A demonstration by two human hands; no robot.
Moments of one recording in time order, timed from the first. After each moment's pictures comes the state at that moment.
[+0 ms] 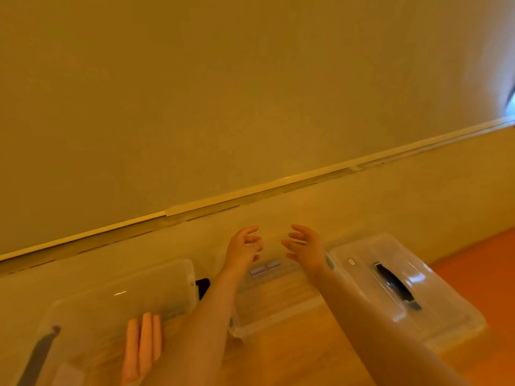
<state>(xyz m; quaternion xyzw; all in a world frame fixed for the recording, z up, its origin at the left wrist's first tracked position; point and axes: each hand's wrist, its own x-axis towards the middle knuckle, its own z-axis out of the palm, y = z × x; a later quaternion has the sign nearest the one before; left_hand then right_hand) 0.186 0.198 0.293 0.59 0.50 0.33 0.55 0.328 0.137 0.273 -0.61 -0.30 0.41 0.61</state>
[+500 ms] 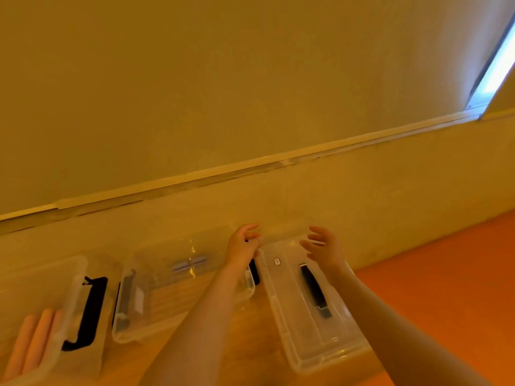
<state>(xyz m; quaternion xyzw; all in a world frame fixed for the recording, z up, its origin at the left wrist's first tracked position) 0.445 0.153 0.244 0.56 0.53 0.32 0.55 0.633 0.069 0.220 -0.70 -0.33 0.36 0.52</state>
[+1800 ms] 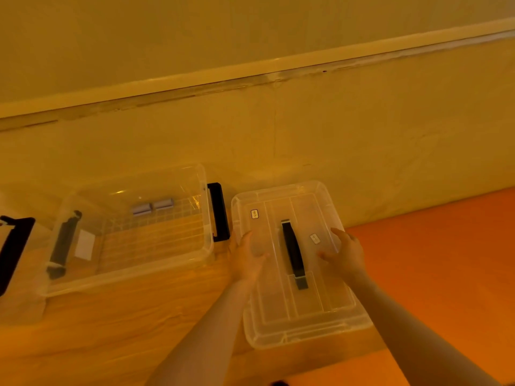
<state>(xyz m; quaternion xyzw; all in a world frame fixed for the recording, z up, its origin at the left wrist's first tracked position) 0.534 0.093 0.059 0.60 0.69 0.15 0.37 0.746 0.043 0.047 -0.84 -0.39 0.30 0.22</state>
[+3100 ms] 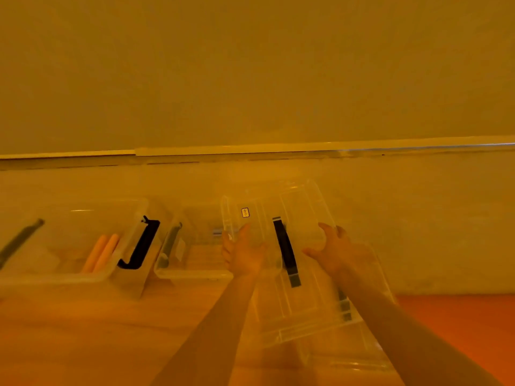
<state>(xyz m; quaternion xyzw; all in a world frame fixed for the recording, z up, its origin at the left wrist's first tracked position) 0.406 0.096 0.211 0.48 0.77 0.29 0.31 0.595 0.092 0.209 -0.78 -0.56 0.22 0.19</state>
